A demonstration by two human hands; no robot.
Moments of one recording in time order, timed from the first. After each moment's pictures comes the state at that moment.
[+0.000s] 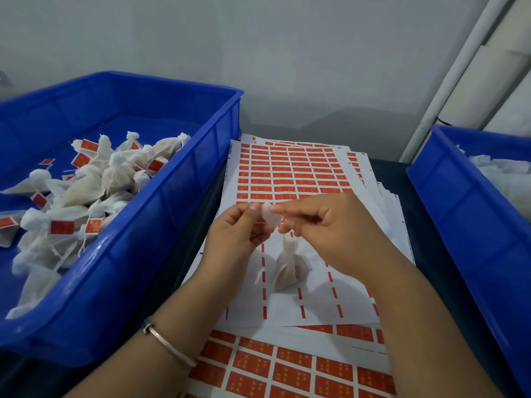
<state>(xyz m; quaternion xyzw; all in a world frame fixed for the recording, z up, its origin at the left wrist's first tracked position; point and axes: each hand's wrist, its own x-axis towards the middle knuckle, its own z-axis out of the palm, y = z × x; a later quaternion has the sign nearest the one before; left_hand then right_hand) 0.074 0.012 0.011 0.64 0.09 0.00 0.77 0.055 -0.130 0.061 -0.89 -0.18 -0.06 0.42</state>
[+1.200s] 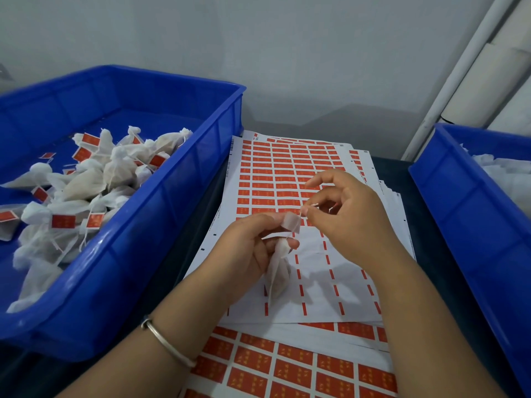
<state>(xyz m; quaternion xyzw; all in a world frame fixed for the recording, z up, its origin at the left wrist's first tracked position) 0.060 0.013 0.026 0.53 0.06 -0.20 0.82 0.070 -0.142 0.046 -0.89 -0.10 -0.16 0.42</state>
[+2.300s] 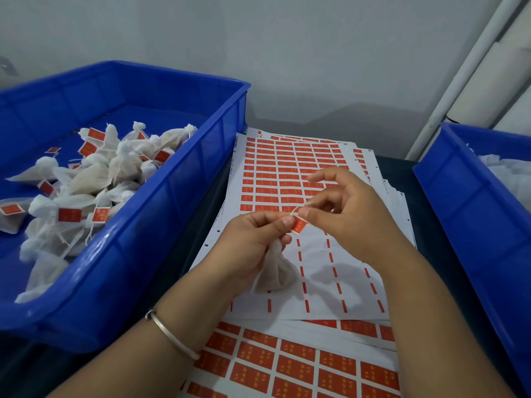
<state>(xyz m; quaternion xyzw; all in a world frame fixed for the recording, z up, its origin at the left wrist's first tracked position) 0.062 0.015 0.020 0.61 0.05 -0.17 0.77 0.068 -0.143 0.050 -0.88 -0.11 -0.09 0.45</state>
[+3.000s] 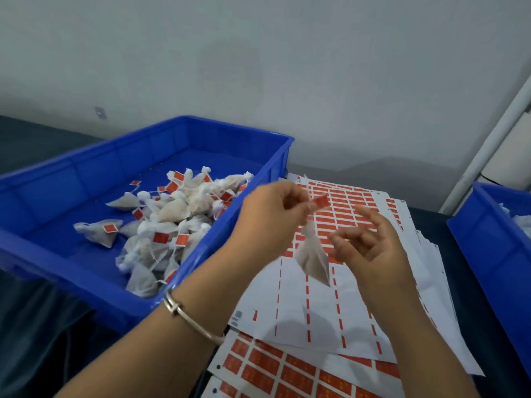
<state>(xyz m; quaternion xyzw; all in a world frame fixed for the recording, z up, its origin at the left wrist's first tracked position) 0.060 0.054 0.107 0.84 -0.06 0.11 0.53 0.036 -0.101 0.062 -0.77 -0.06 -0.14 0.62</state>
